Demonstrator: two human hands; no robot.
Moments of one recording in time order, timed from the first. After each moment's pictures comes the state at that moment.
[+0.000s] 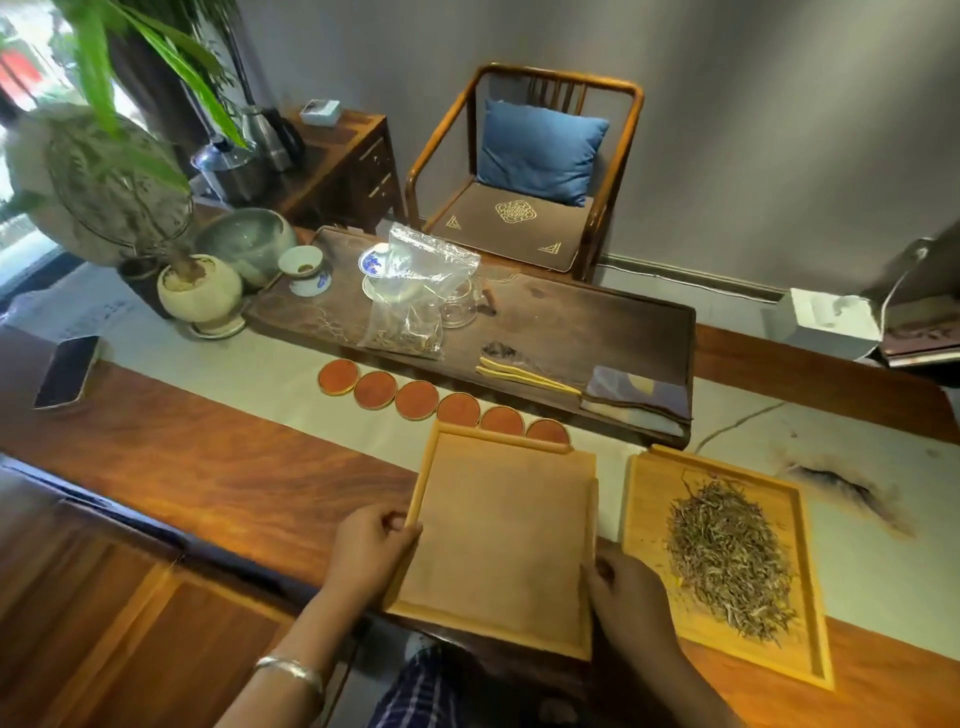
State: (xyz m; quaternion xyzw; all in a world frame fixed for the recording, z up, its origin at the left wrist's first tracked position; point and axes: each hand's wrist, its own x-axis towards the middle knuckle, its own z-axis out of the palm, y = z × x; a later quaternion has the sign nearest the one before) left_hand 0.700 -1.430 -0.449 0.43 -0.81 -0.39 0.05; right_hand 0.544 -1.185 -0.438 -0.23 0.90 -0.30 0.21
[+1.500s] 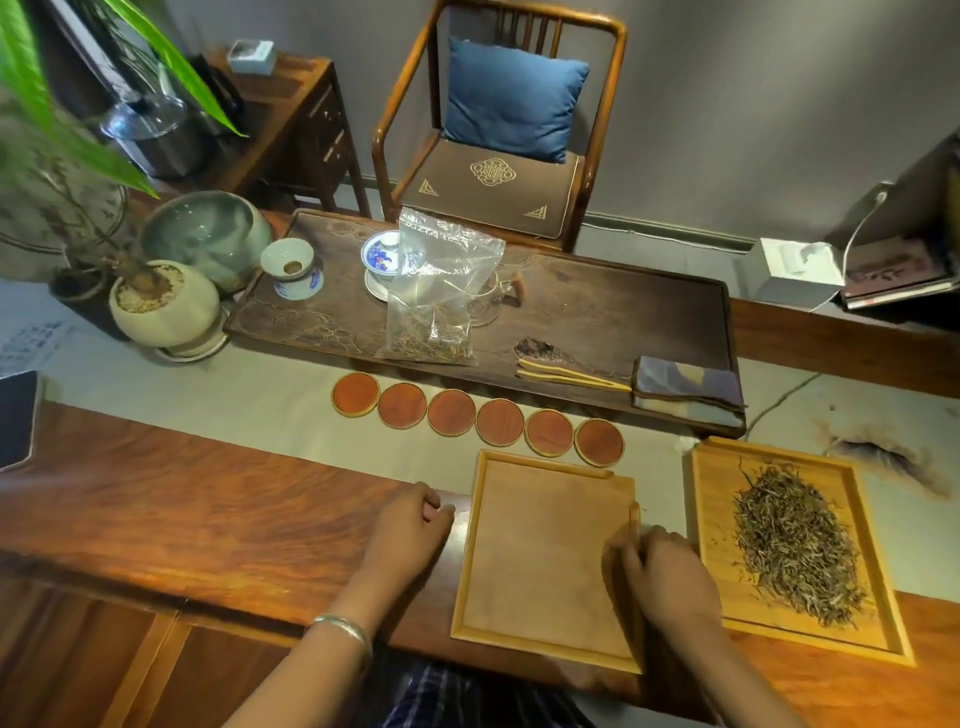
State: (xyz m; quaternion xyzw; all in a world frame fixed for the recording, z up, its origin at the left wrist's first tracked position) left_hand 0.679 -1.535 -0.495 0.35 -0.85 -0.39 -0.01; right_hand 0.545 -1.264 -0.473 -0.14 0.97 -0.09 0.18
